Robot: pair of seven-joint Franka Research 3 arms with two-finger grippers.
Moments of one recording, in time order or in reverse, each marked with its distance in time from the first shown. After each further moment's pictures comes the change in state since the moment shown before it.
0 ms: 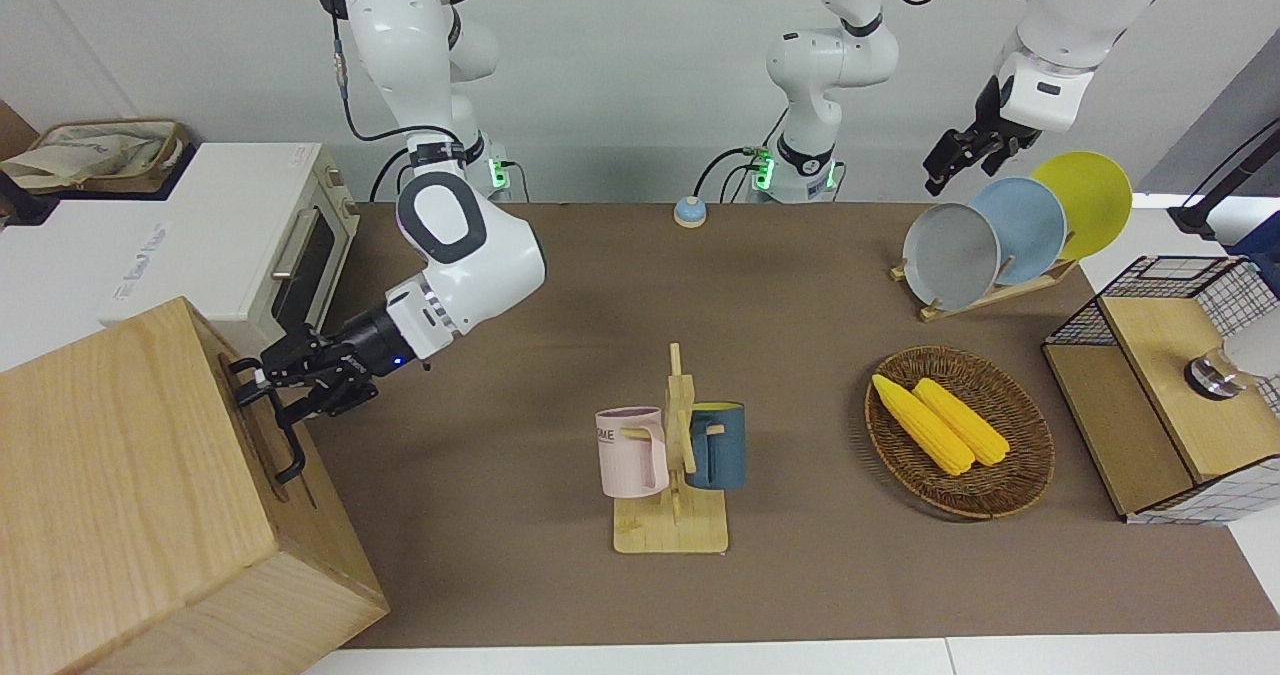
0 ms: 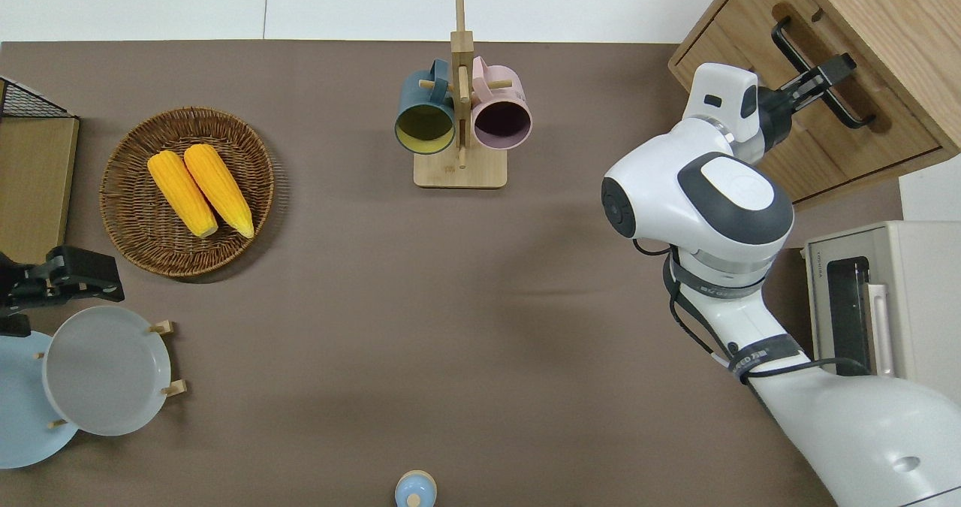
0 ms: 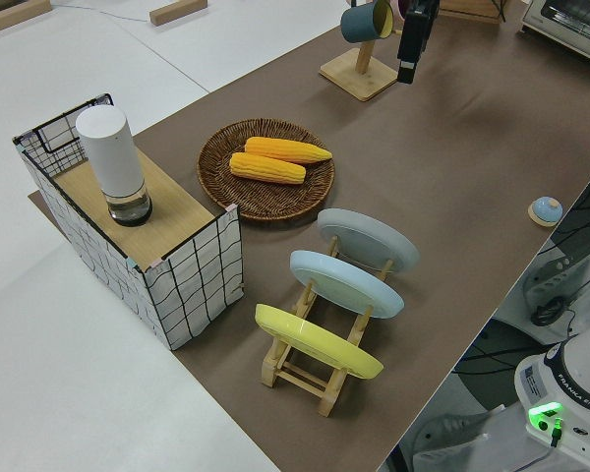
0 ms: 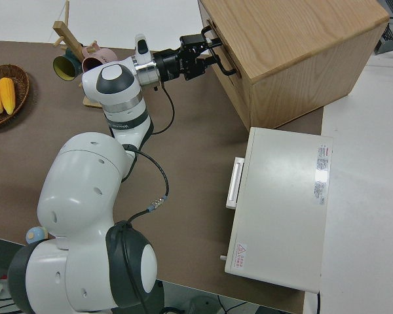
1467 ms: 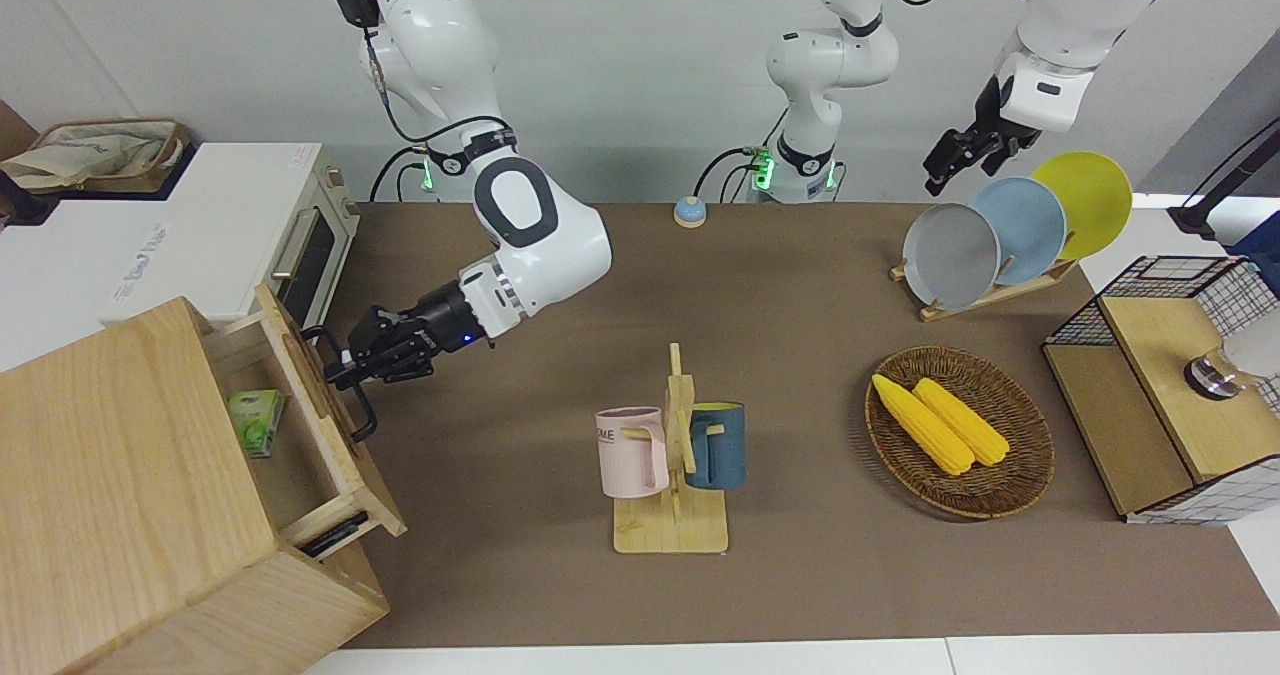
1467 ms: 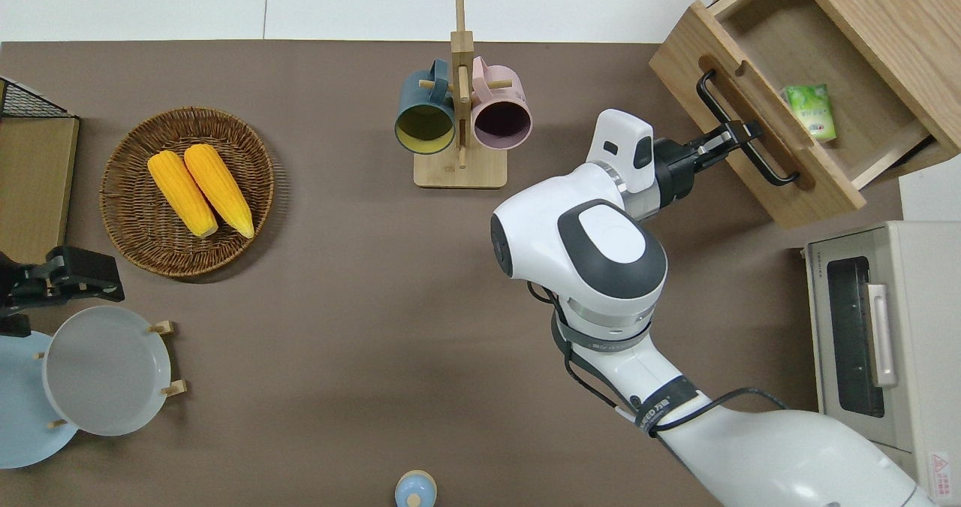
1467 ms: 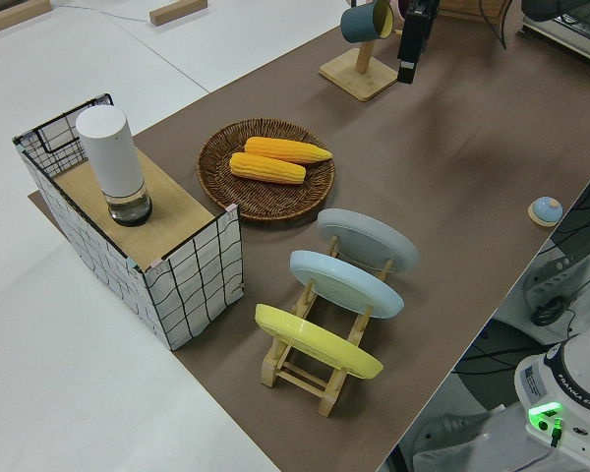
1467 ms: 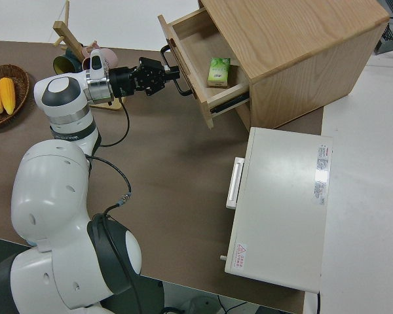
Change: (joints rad) left arm 0.000 0.000 0.000 0.000 0.000 0.000 0.000; right arm 0.021 0.011 0.278 -0.001 0.114 -0.373 0.011
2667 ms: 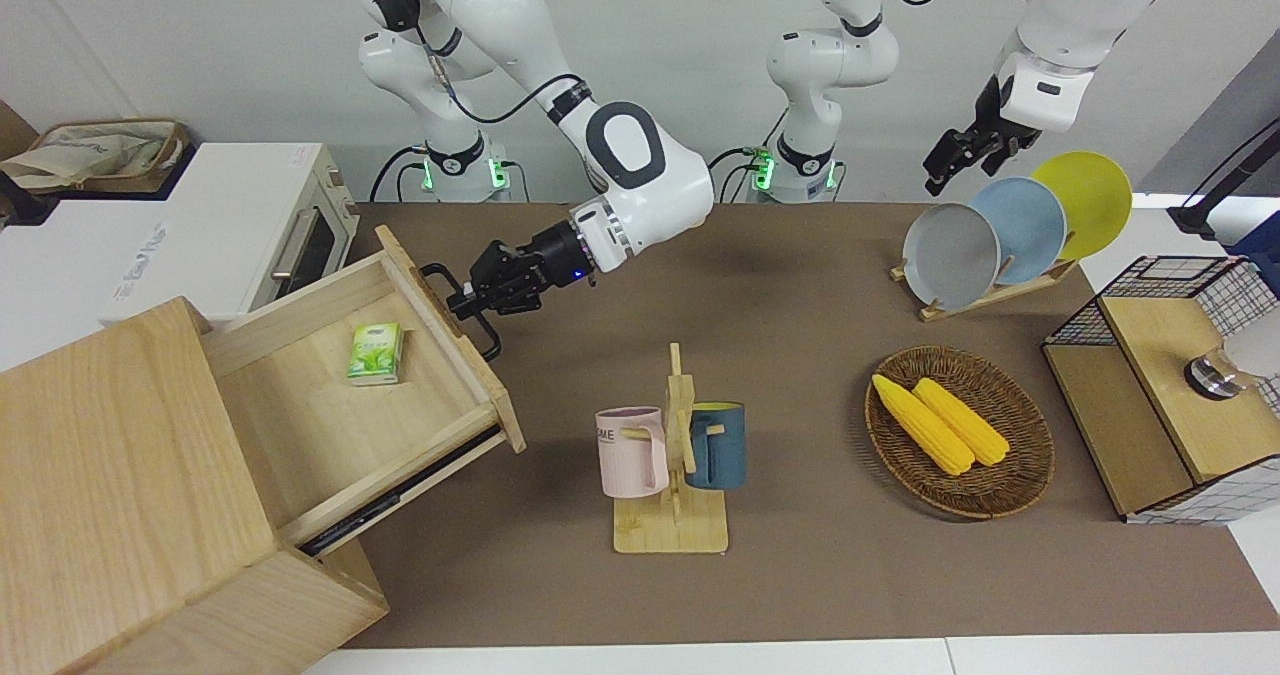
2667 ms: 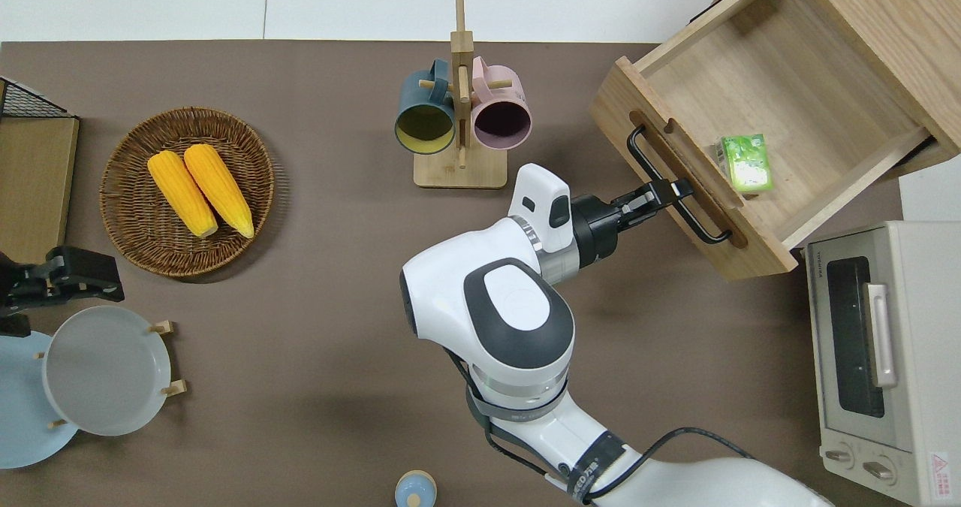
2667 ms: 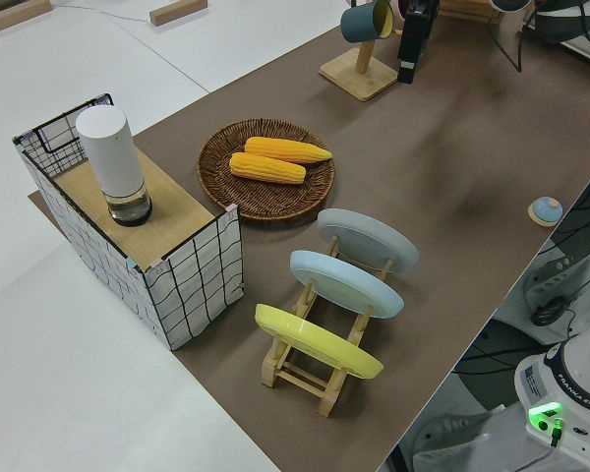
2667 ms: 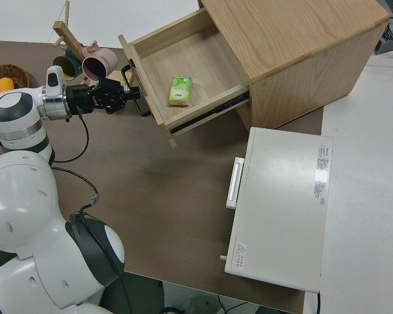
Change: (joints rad) left arm 0.000 0.000 0.000 0.000 0.000 0.000 0.000; right arm 0.067 0.008 0.150 0.028 0.104 -0.216 0.015
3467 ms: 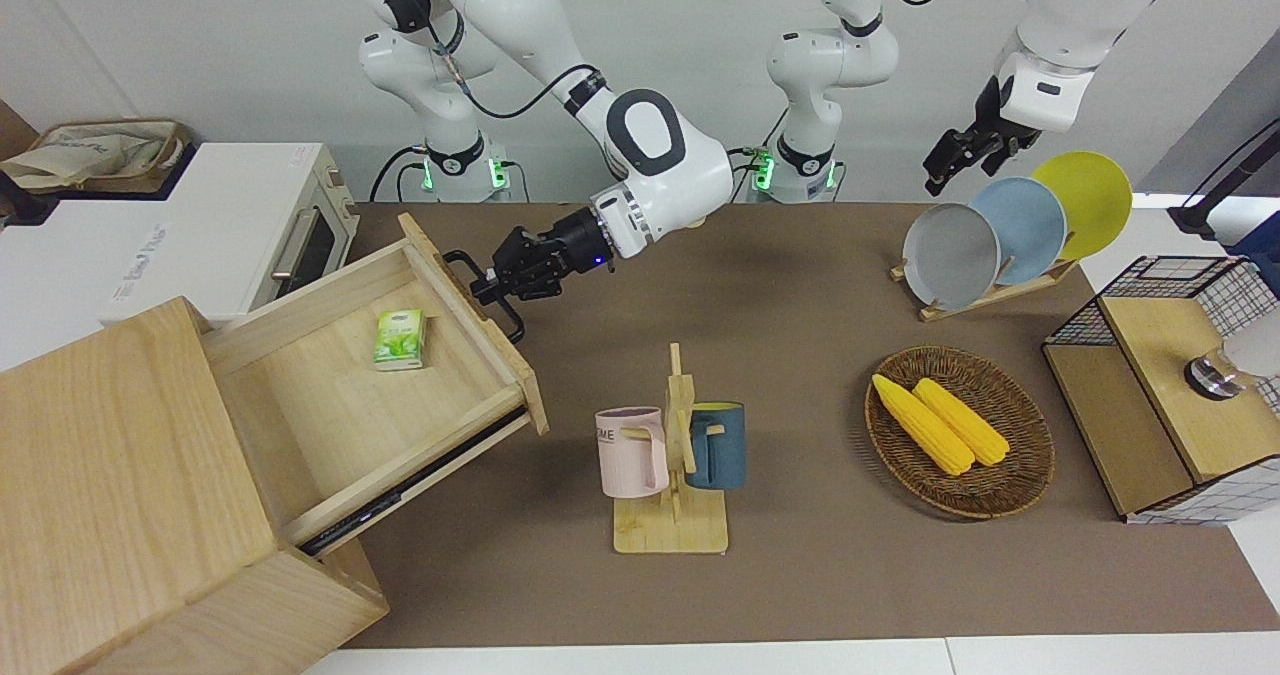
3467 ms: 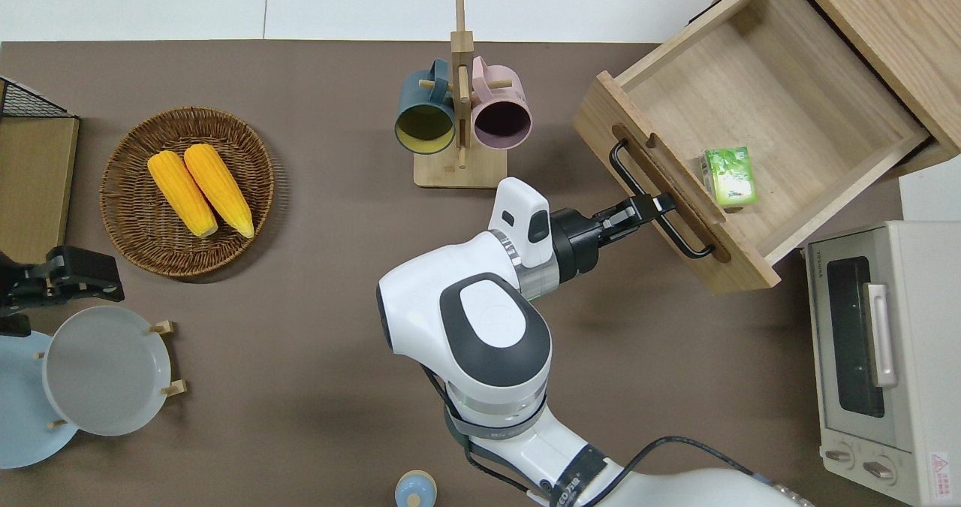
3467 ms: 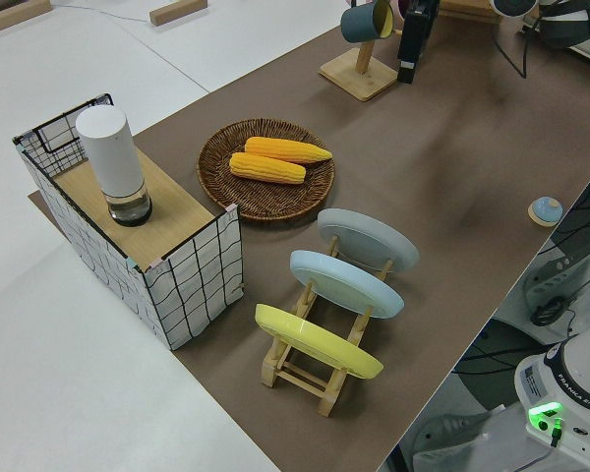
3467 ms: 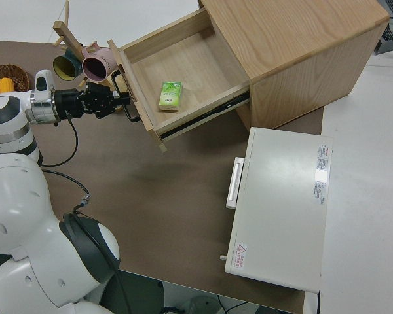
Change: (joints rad) left arm 0.000 0.000 0.000 0.000 0.000 0.000 0.000; right arm 0.027 0.011 0.023 0.022 0.023 -0.047 0.005
